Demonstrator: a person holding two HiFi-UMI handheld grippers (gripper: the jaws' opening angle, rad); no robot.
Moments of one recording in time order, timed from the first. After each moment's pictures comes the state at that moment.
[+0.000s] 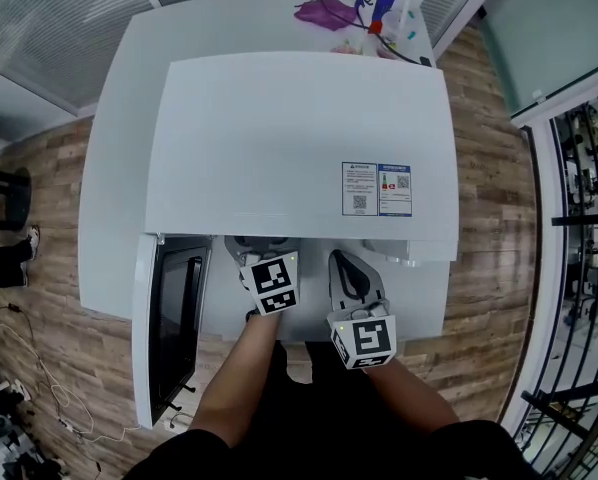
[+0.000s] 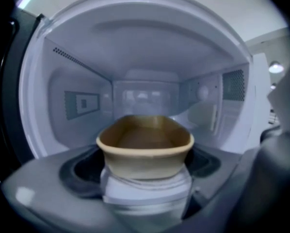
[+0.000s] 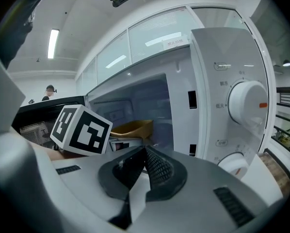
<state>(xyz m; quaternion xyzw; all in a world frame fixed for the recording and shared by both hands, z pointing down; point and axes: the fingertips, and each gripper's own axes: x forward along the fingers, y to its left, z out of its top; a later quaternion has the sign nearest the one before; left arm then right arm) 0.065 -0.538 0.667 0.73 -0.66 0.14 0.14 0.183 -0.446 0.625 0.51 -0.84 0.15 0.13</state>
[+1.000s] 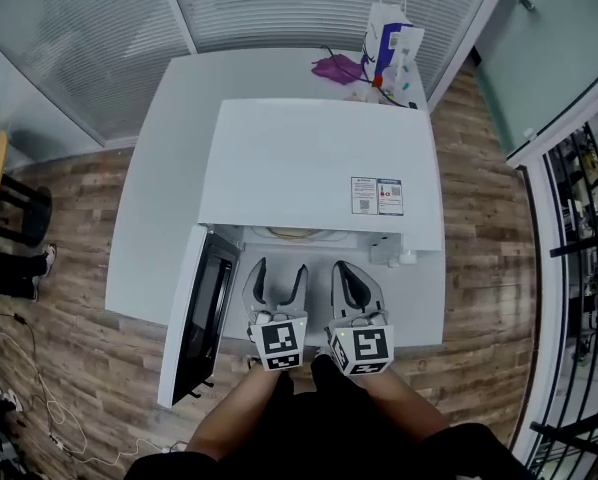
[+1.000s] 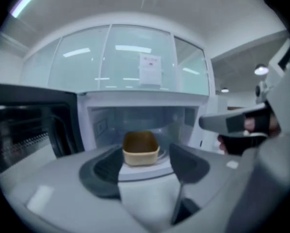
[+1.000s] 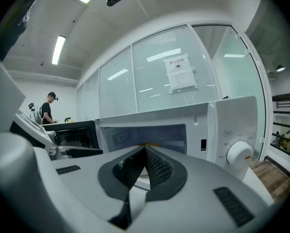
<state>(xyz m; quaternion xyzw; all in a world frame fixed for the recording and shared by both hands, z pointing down) 0.061 -0.429 0.589 0.76 -0.63 0.13 0.09 0.161 -0.426 0.552 0.53 -0.84 0.10 0.07</state>
